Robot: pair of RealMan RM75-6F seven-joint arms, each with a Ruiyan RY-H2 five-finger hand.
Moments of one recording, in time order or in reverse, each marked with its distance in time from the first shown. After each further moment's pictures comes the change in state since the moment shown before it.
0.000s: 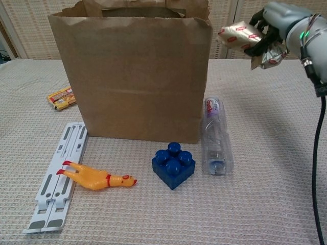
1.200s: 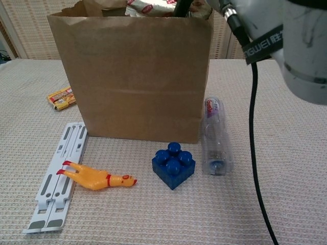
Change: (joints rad) left arm -0.002 0.005 0.001 0.005 0.003 -0.006 -0.024; right arm 0.302 -0.054 0.040 -0.335 0.115 0.203 -0.388
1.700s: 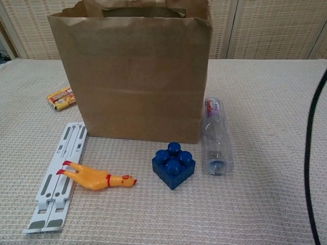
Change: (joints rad) left arm 0.002 -0.004 -0.001 -0.004 -0.004 0.005 0.016; right arm -0.171 0.262 -0.083 -0.232 -0.197 0.004 0.175
